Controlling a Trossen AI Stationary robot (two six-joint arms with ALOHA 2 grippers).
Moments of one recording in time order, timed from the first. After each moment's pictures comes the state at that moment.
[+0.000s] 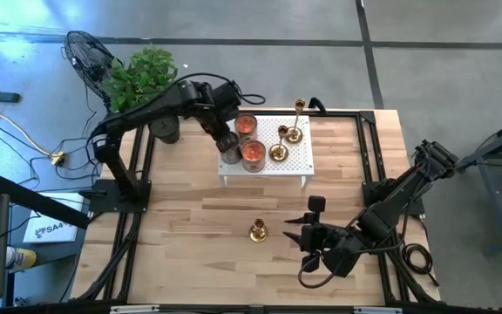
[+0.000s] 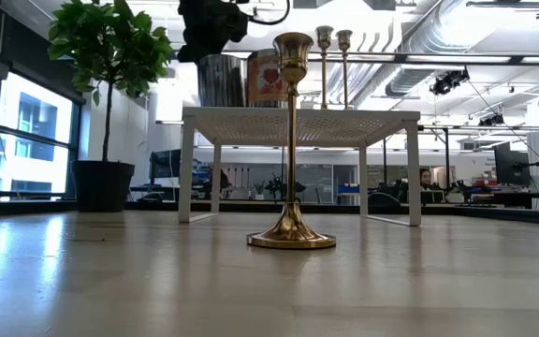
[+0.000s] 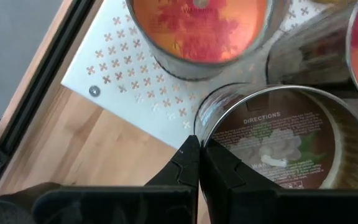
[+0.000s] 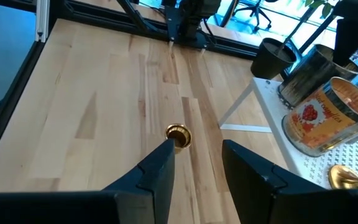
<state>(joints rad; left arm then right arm) 0.39 1.71 1.87 -1.35 -0.04 -0.15 0.72 1.51 1.33 -0.60 0.84 0.33</state>
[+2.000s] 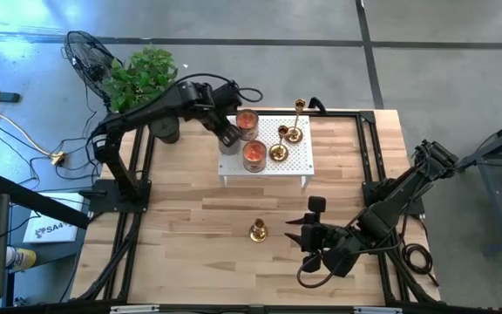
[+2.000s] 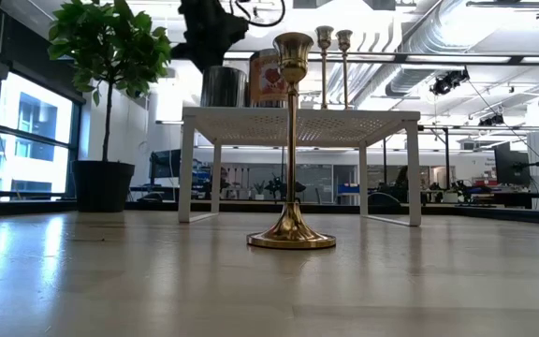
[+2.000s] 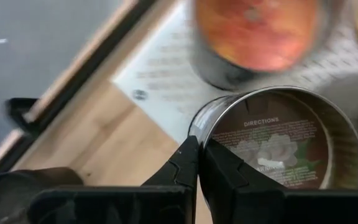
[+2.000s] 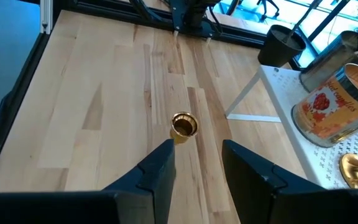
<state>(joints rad) 0.38 1.71 1.87 -1.32 -0.20 -0.33 0.72 1.51 1.33 -0.64 0.80 0.38</state>
